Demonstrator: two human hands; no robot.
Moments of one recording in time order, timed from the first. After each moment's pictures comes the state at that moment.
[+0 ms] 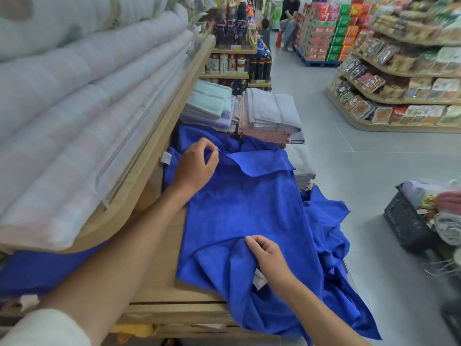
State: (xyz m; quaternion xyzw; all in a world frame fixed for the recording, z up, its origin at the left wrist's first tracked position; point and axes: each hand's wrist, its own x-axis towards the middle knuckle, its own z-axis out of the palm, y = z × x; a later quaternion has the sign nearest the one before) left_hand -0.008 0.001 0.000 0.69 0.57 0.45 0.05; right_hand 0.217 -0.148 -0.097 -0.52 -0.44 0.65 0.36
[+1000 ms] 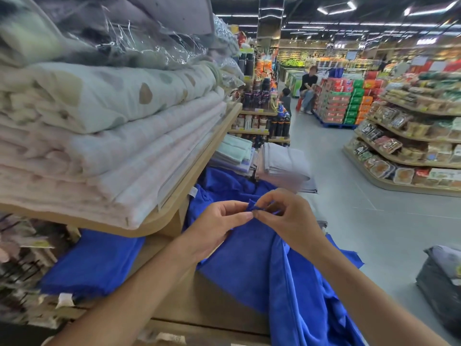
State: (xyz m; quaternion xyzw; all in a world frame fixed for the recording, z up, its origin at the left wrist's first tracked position) left_hand 0.036 -0.165 0.089 0.48 0.42 0.51 0.58; right_hand 0.223 -0.119 0.095 -0.37 -0.78 0.26 0.44
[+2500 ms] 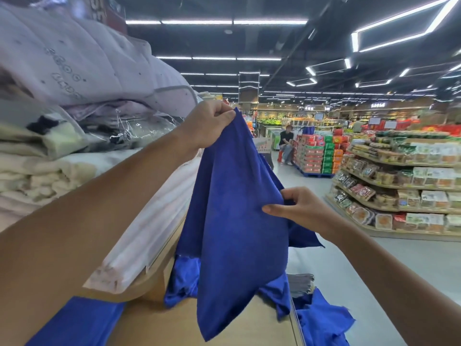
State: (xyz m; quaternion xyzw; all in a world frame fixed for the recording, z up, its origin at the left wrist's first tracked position) left_hand 0.037 -0.108 0.373 0.68 0.49 0.53 0.12; right_hand 0.282 -0.086 0.238 -0.39 -0.78 0.32 0.37
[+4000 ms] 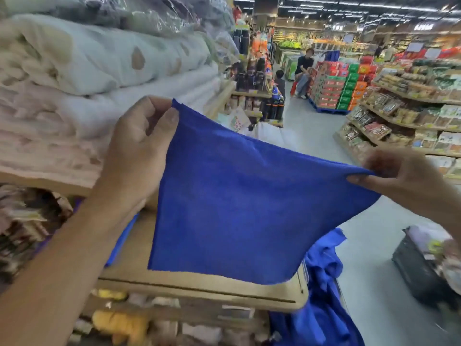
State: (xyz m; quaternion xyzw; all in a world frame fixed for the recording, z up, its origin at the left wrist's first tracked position) left_hand -0.007 -0.234 0.198 0.55 0.44 0.68 0.19; right_hand 0.384 -0.141 0.189 -0.42 -0.81 0.19 0.36
